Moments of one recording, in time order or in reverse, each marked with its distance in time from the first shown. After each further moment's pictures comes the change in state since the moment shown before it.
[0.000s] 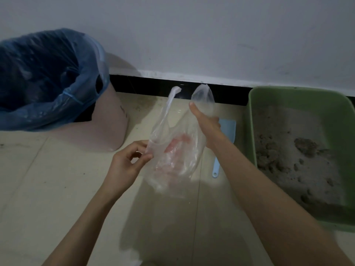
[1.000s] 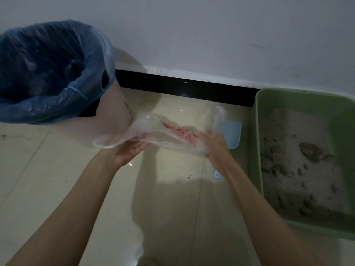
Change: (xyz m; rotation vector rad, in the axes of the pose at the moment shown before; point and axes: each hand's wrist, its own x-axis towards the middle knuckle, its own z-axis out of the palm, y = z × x) left_hand 0.057 -0.010 -0.025 -0.971 0.164 -0.777; right_hand -0.020 0.052 -0.022 0.122 -0.299 -0.319
